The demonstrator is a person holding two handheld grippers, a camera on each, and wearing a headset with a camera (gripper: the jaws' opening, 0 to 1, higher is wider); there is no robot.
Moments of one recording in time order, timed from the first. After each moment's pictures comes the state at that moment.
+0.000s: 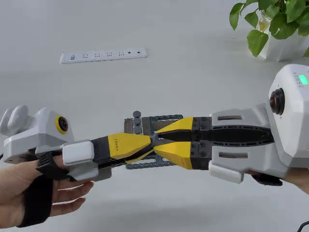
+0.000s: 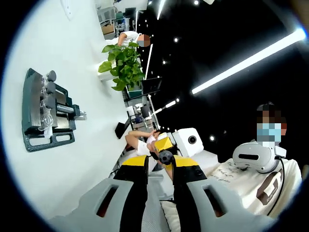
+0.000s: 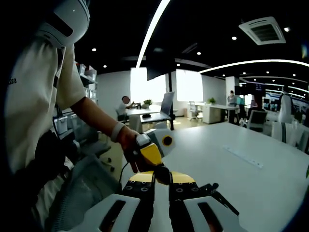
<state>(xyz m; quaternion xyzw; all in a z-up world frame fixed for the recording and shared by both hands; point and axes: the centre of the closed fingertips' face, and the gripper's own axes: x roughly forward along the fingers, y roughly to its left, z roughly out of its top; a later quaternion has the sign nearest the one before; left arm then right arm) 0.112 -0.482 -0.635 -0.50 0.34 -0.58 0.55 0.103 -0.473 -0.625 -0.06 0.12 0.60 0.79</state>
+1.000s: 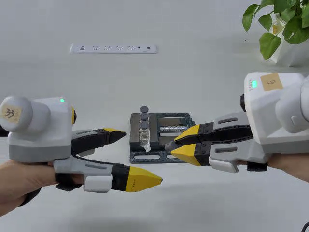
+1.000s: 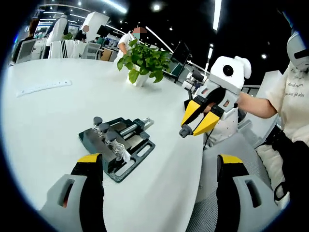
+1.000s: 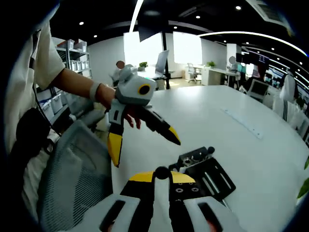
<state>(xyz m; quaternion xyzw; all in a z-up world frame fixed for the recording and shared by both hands) 0.143 -0.452 -0.729 -0.08 0.29 -0.52 0.80 0.128 -0.491 -0.701 -0.16 0.27 0.57 0.76</state>
